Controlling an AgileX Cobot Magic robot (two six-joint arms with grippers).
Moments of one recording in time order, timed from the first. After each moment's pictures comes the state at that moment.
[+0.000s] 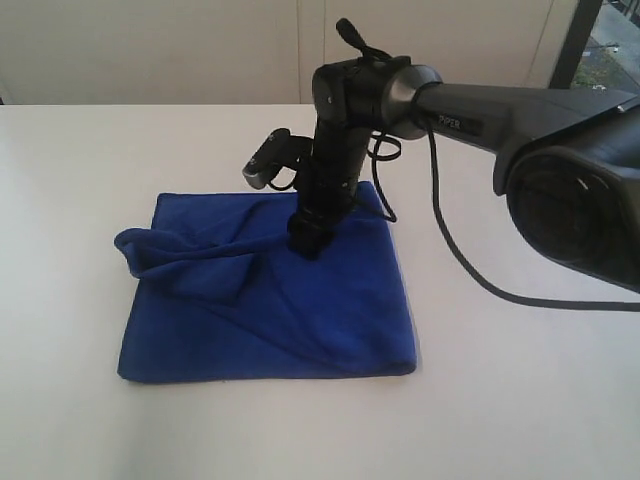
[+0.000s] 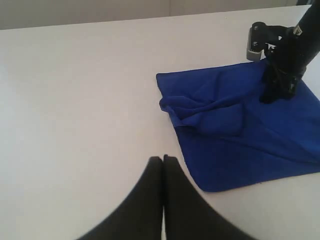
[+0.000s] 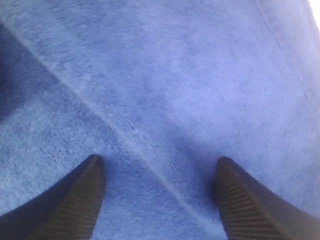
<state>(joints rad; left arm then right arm) -0.11 0.24 -0.62 -0.16 0.92 0.11 0.41 2.41 -1.98 0.07 1.04 -0.61</state>
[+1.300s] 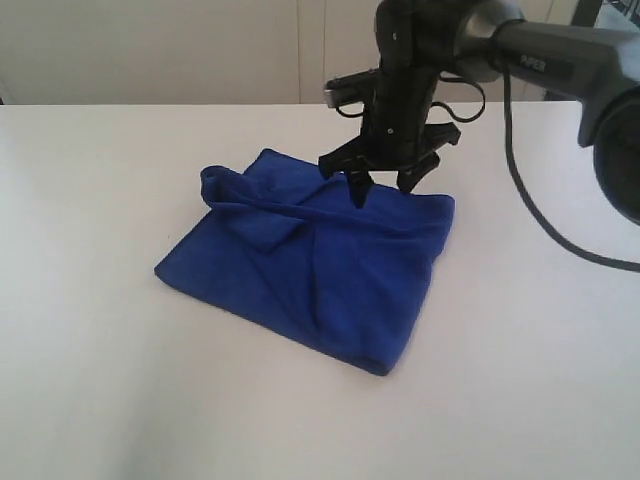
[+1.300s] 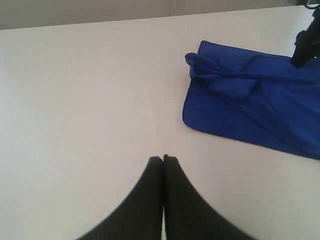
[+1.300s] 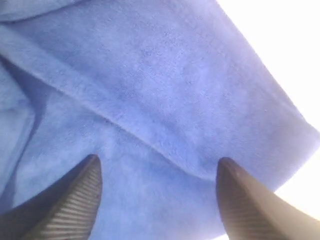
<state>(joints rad) -0.11 0.24 -0.62 -0.16 0.92 0.11 0.29 2.26 -1.96 -0.03 1.15 0.03</state>
